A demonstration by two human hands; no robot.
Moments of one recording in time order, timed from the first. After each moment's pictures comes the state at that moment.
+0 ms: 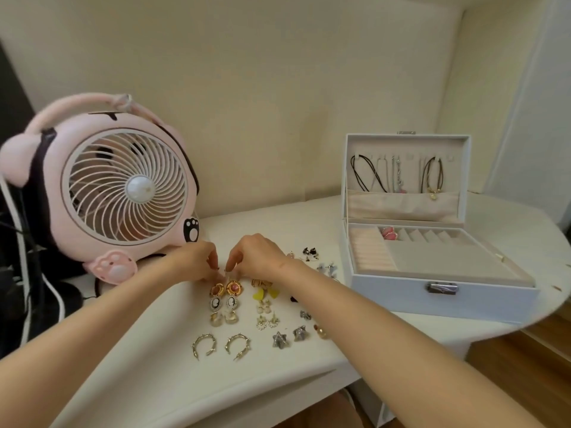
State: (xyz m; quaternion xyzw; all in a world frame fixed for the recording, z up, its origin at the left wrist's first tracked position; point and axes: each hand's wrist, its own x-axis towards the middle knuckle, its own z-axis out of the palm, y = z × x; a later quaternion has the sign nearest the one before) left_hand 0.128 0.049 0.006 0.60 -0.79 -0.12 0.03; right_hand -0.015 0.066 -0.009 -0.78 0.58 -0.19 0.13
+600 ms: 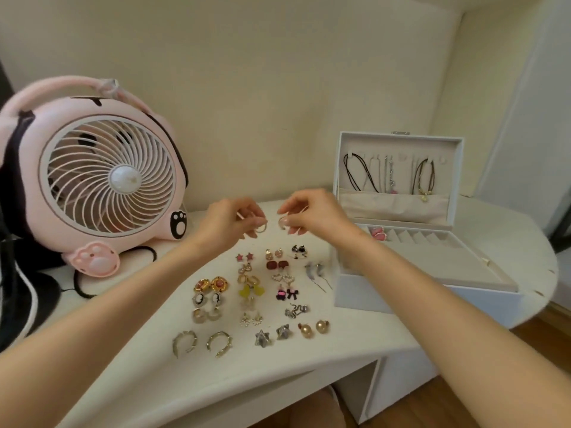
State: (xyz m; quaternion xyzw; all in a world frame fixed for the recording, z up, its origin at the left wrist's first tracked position) left_hand 0.066 0.066 0.030 0.40 -0.81 -0.20 0.37; right_hand -0.108 0.106 0.046 -0.66 0.58 -0.43 0.23
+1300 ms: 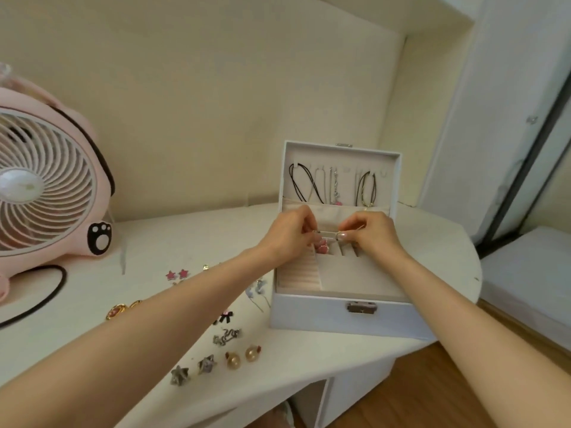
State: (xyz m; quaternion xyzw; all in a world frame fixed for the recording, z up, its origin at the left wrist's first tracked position) left_hand -0.115 0.072 0.025 0.31 -0.86 -0.24 0.34; right_hand -0.277 0.132 0.027 -0.50 0.73 -0.46 0.09
